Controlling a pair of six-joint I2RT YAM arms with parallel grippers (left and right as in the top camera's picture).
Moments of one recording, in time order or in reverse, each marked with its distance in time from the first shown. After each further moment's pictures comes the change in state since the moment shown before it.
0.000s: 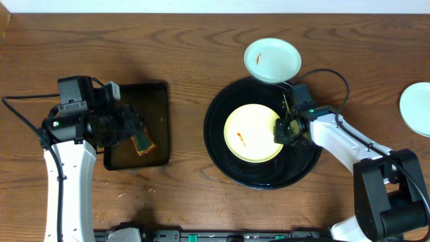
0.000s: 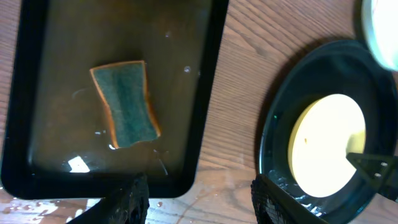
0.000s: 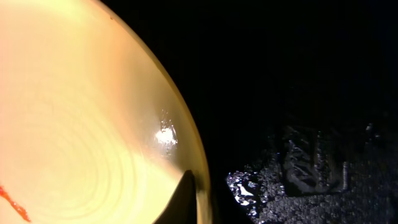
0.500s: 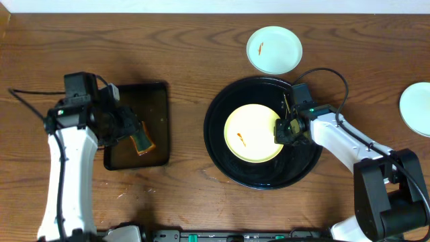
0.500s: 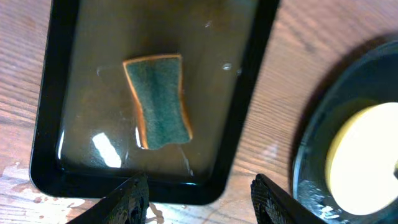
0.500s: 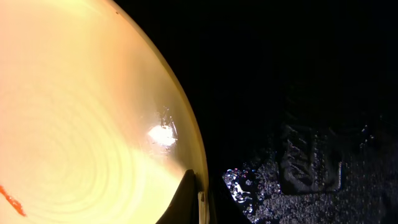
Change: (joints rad) left arm 0.000 0.099 0.000 0.005 -0.098 -0.003; right arm 0.000 0.000 0.008 -0.021 0.003 -0.048
